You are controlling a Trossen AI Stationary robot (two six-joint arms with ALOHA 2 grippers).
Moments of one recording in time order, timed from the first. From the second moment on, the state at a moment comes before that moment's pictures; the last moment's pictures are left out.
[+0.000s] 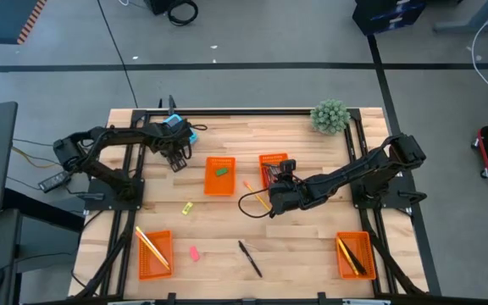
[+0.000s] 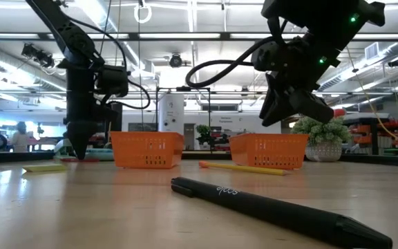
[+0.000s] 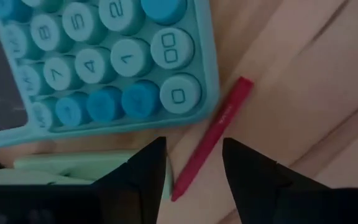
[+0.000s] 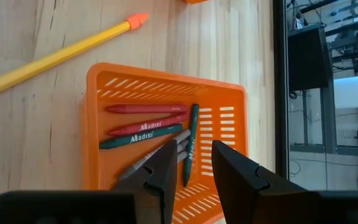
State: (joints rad) left arm 0.66 1.47 0.68 -0.62 -0.26 0.12; right arm 0.26 1.64 0.94 -0.48 0.78 -0.06
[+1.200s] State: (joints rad) left arm 0.54 1.47 0.64 -0.59 -0.09 -0.08; right arm 0.26 1.64 0.94 -0.49 0.77 -0.05
